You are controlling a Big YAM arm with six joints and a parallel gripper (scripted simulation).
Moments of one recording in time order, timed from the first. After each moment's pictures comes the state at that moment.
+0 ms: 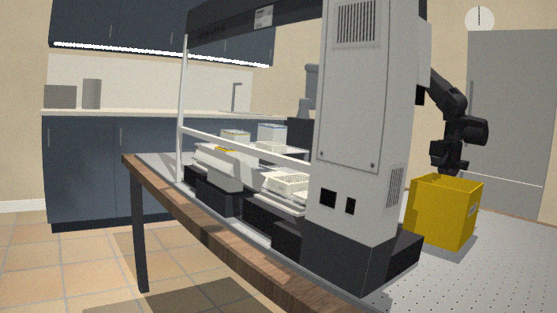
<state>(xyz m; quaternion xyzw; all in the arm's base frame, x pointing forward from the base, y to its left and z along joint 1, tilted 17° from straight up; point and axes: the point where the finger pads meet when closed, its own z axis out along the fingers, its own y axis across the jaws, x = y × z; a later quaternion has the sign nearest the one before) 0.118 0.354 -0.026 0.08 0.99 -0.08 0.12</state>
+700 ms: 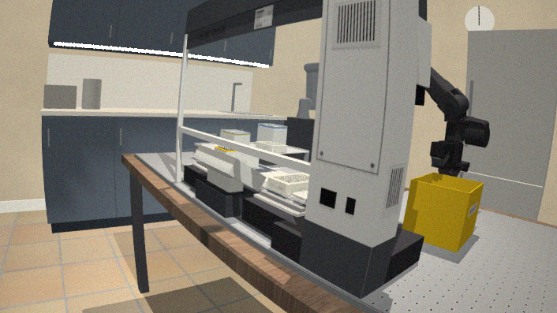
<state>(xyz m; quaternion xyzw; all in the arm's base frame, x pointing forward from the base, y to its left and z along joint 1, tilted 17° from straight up) 0.119 0.355 -0.029 0.08 0.99 -0.09 0.12</state>
